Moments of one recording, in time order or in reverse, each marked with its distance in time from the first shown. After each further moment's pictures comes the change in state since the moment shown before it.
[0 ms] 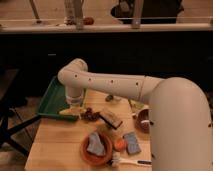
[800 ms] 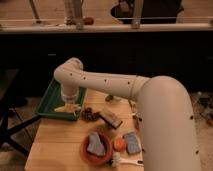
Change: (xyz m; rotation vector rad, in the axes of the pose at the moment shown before) arm -0.033 -0.024 0.012 0.015 -0.041 -0.035
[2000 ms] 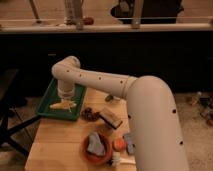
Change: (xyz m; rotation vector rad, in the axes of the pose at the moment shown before) arm -0.021 -0.032 0.012 -0.003 -0.053 -0.022
